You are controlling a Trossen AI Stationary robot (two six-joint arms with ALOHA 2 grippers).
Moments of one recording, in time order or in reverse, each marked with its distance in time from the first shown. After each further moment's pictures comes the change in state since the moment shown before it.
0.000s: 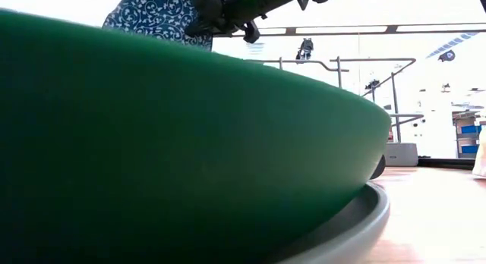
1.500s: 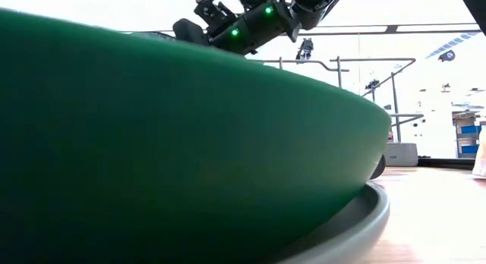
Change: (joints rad) left arm 0.000 0.000 0.000 0.000 0.019 -0.046; right arm 0.000 0.148 0.012 -0.020 -0.035 0.009
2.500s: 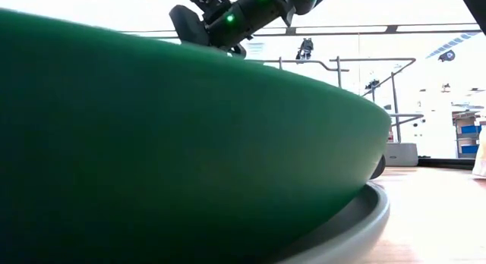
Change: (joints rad) left arm -0.073 0.019 0.000 0.157 0.277 -0.293; right arm 0.000 -0.003 0.120 -0.176 0.011 -0.017
